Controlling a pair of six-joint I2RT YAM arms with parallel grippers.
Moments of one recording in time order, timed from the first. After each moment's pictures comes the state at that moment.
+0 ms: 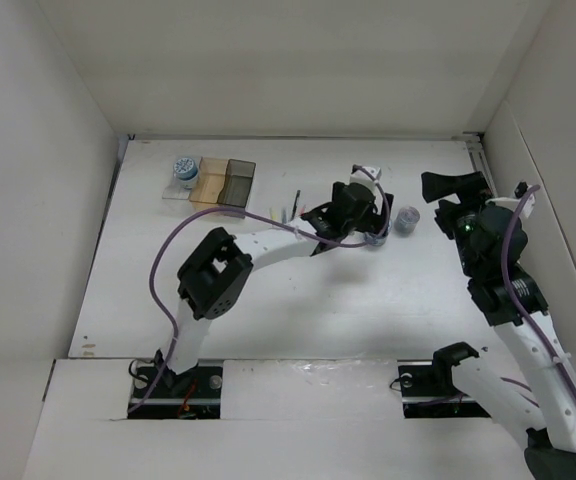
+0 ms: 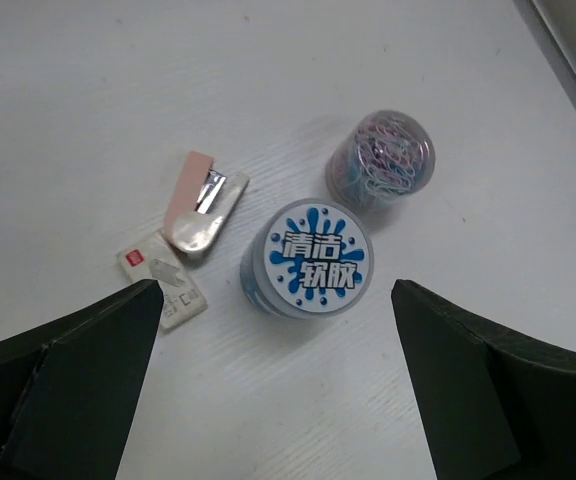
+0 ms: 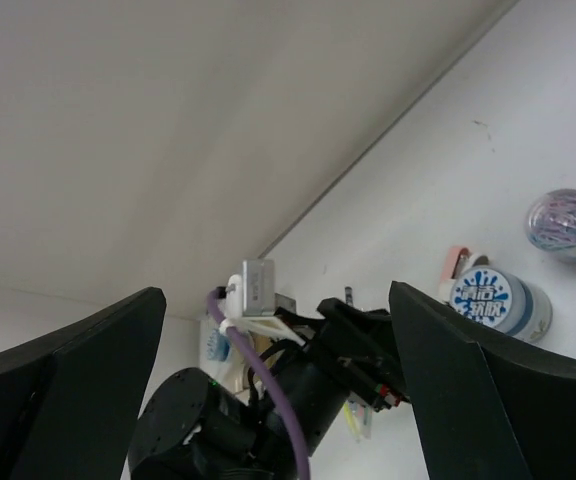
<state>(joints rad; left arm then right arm) -0.93 2.03 1.55 0.03 -0.26 -0.44 0.32 0.72 0.92 -0.26 0.38 0.99</state>
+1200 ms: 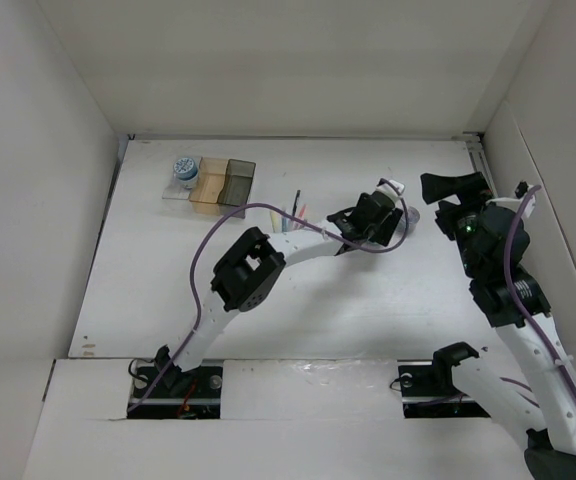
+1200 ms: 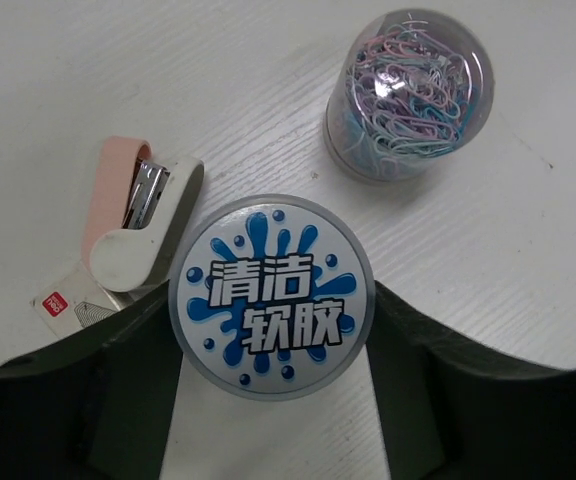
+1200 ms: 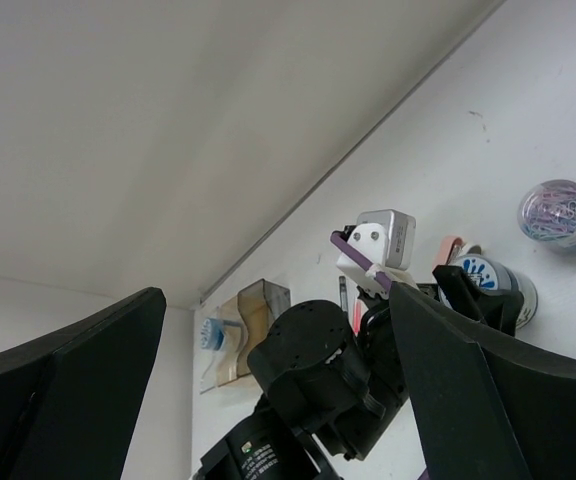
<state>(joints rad) -0.97 2.34 1.86 -0.13 -0.24 -0.28 0.32 0.72 0.93 -0.31 0.37 0.98</state>
